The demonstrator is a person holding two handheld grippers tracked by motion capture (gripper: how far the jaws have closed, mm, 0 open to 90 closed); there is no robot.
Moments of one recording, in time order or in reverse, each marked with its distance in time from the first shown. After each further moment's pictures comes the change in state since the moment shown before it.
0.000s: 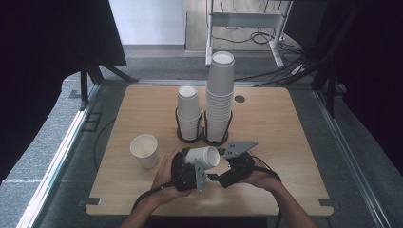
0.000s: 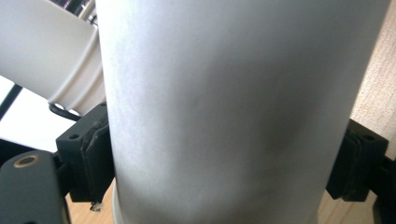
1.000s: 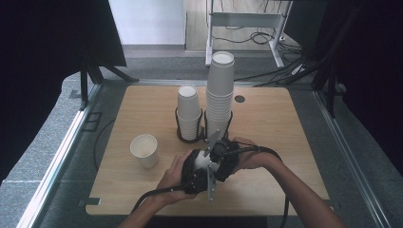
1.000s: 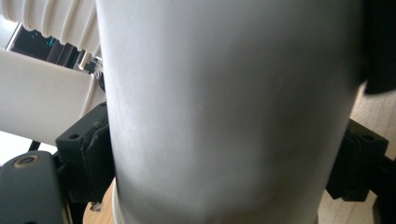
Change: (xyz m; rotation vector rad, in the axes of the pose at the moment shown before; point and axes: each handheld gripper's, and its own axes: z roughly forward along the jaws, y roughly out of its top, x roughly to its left) left arm -0.016 0.022 -0.003 0.006 0.024 0.210; right arm -0.009 0.047 0.027 0.511 0.096 -0.227
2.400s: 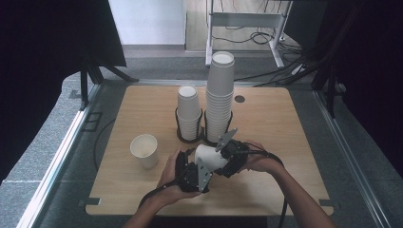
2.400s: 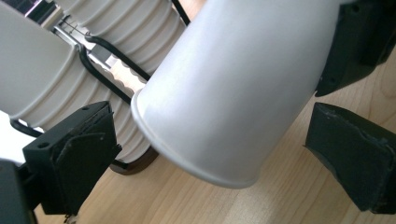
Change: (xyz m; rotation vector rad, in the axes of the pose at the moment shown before) left arm 0.018 -0.013 -0.004 -0.071 -0.153 -0.365; right arm -0.020 -0.045 0.021 -0.136 -0.014 0.163
